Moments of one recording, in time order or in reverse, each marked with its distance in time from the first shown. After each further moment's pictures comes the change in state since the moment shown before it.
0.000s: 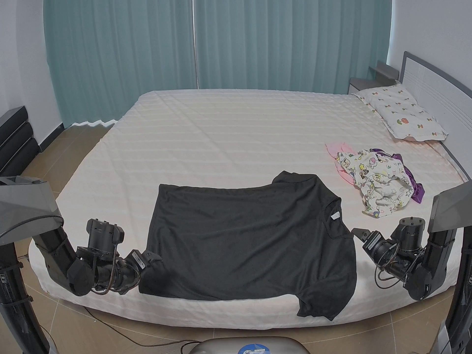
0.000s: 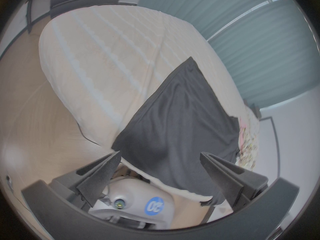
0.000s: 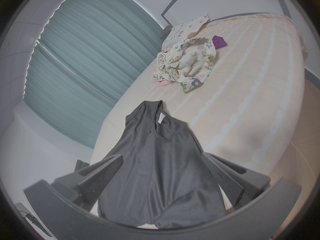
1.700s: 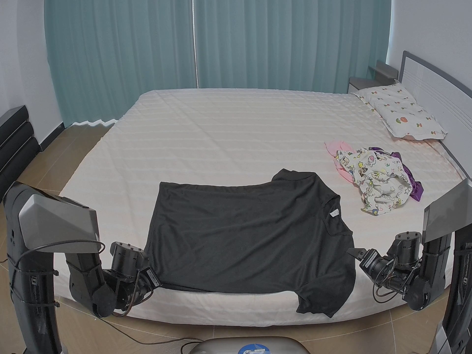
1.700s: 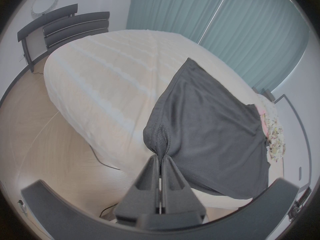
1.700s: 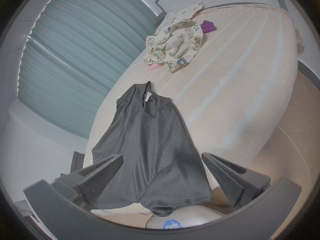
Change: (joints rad) left arm -0.120 0.189 0.037 -0.282 0.307 0.111; right arm 0.017 0.057 0.065 -0.009 0.046 -0.006
